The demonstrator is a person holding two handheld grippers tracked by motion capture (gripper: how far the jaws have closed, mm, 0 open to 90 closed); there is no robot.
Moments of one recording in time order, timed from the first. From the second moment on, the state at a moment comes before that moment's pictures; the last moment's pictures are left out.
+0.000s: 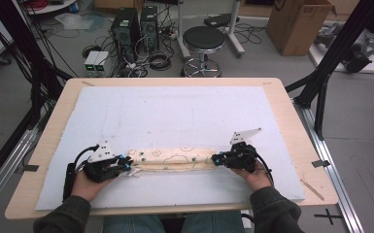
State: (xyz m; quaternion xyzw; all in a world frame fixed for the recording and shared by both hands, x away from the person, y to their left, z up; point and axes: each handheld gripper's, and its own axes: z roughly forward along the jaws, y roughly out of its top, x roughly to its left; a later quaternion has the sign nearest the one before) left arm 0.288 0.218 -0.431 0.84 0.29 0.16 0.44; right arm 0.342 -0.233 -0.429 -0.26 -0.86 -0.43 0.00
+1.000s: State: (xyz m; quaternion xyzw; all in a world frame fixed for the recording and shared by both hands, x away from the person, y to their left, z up) left arm 0.313 0.179 -0.413 0.85 0.27 0.11 0.44; right arm 0.358 -0.198 -0.414 -0.24 -0.86 -0.44 0.02
